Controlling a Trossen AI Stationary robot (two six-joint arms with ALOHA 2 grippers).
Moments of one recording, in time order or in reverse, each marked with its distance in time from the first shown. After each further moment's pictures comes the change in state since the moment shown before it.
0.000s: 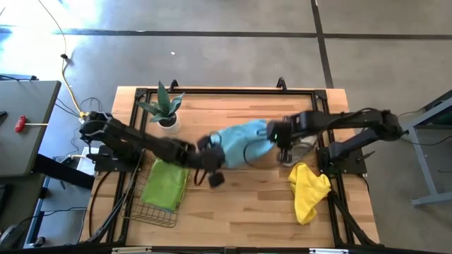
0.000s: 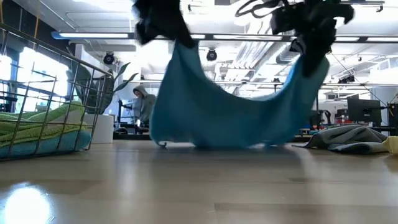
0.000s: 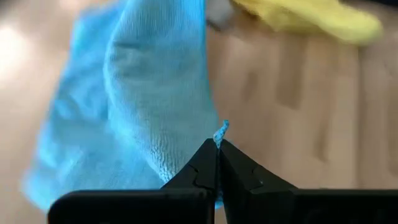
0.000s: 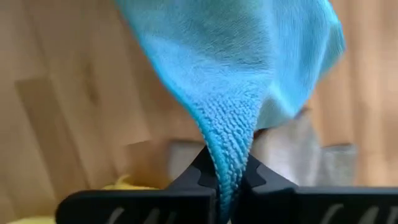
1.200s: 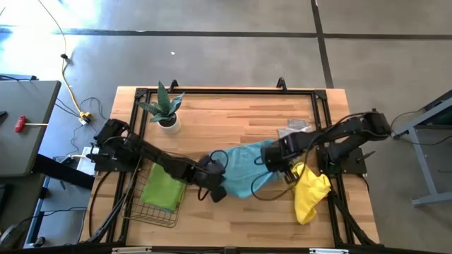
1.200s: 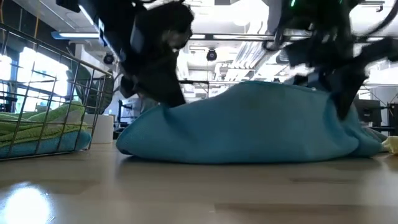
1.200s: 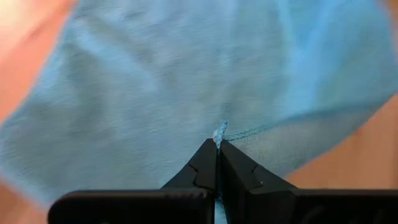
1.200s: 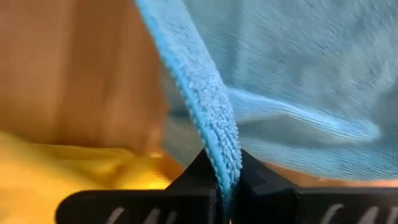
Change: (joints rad) left arm -0.068 0.185 -0.168 0.251 0.012 -0.227; right arm 0.119 0.134 -0.226 0.232 -0.201 -0.413
